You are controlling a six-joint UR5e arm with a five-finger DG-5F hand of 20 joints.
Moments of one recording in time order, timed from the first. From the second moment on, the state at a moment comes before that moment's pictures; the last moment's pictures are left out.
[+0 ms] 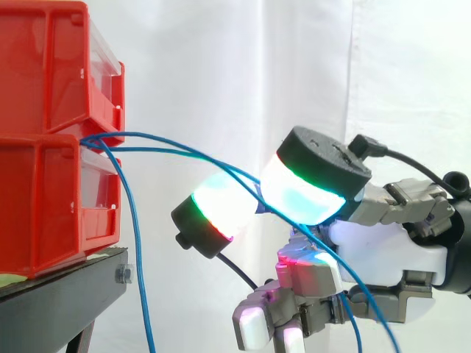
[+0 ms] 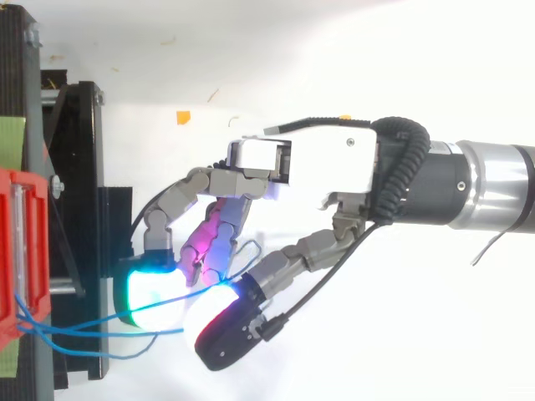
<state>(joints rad) 0.13 -2.31 -1.30 -2.56 -1.42 -0.12</state>
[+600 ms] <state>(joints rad) 0.13 -2.31 -1.30 -2.56 -1.42 -0.12</state>
